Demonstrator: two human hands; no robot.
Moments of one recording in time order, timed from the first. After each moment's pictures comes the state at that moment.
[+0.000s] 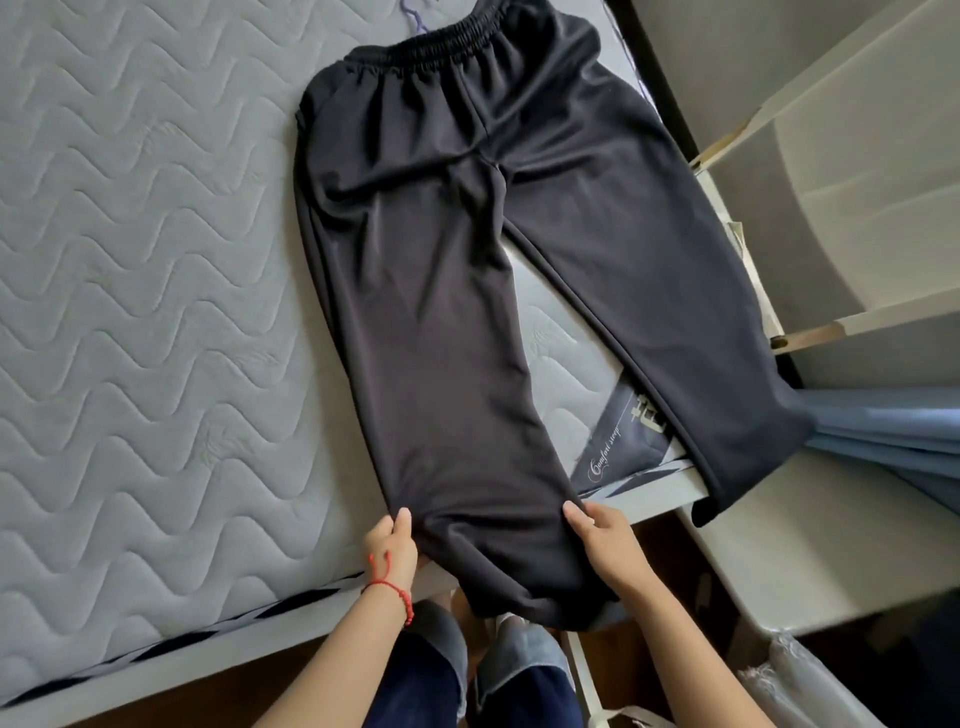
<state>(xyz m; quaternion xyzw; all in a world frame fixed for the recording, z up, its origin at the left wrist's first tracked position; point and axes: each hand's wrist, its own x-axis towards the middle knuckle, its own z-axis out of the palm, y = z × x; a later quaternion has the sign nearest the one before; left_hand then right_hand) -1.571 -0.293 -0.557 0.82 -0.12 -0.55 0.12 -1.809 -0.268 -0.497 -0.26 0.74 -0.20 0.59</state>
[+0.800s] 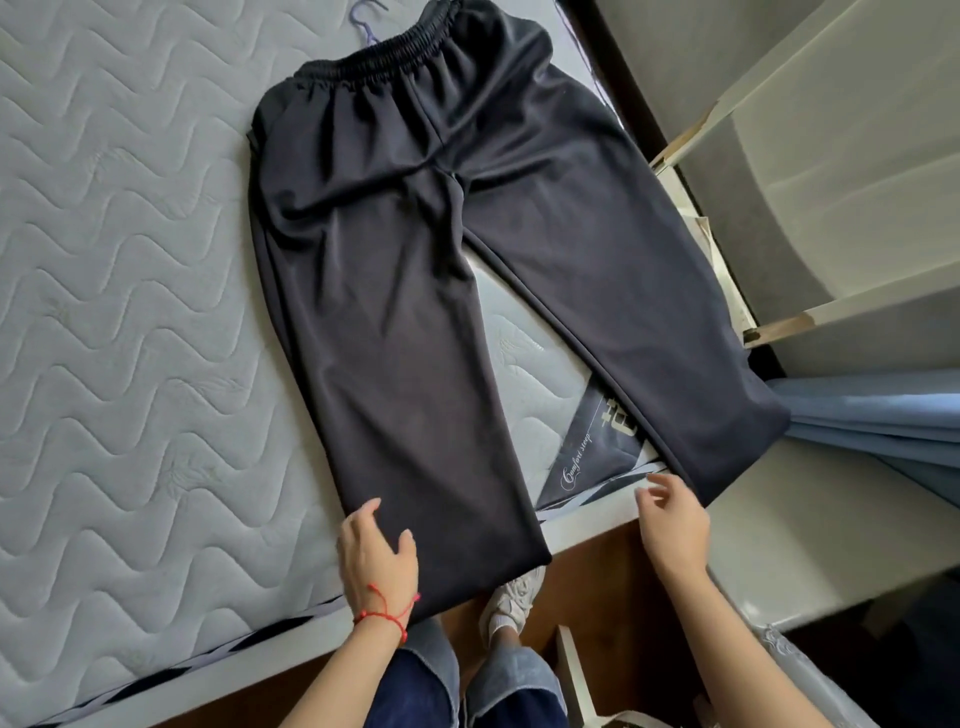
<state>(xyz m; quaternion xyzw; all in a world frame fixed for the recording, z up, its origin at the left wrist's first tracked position) -1.615 -0.308 -0.491 0.82 -0.46 -0.34 0.07 -1.889 -0.274 -0.499 -0.20 0.91 -0.11 0.34</state>
